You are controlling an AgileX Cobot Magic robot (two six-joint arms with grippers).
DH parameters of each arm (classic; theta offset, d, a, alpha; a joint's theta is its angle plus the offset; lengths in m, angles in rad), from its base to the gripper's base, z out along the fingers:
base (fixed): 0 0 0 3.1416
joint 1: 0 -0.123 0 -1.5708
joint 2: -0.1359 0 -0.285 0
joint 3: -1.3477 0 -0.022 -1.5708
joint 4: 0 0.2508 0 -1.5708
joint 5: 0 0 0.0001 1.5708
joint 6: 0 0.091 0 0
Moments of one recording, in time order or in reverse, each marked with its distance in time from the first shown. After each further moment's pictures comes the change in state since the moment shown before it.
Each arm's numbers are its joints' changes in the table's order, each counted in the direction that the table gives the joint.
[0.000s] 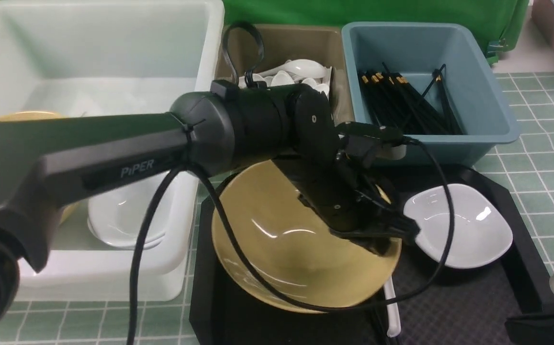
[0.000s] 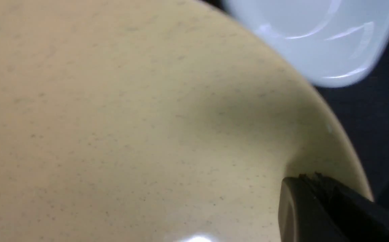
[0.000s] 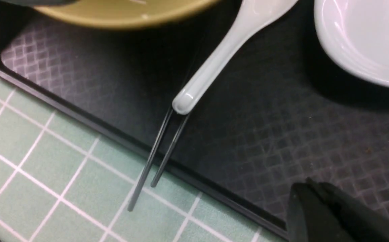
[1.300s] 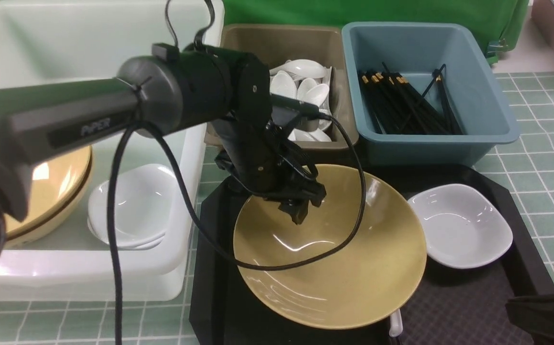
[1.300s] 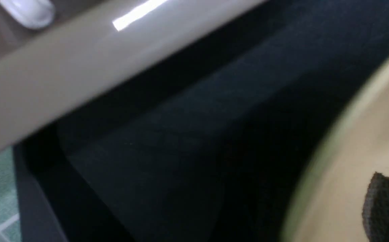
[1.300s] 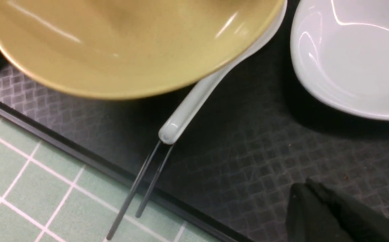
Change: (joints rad) right arm 0.000 0.000 0.000 0.002 -0.074 -0.003; left arm -0.179 -0.029 0.038 0.423 0.120 -0.233
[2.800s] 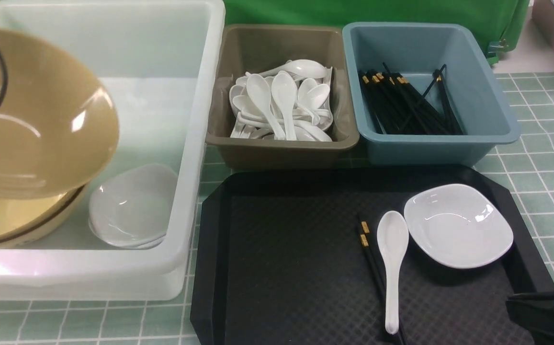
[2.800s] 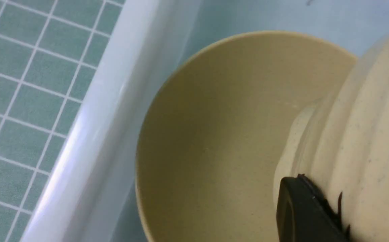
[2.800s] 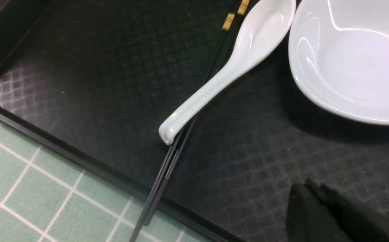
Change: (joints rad) right arm 0.000 0.000 0.000 0.002 -0.012 0.000; left arm -0.990 0.529 -0.196 -0.003 0.004 0.019
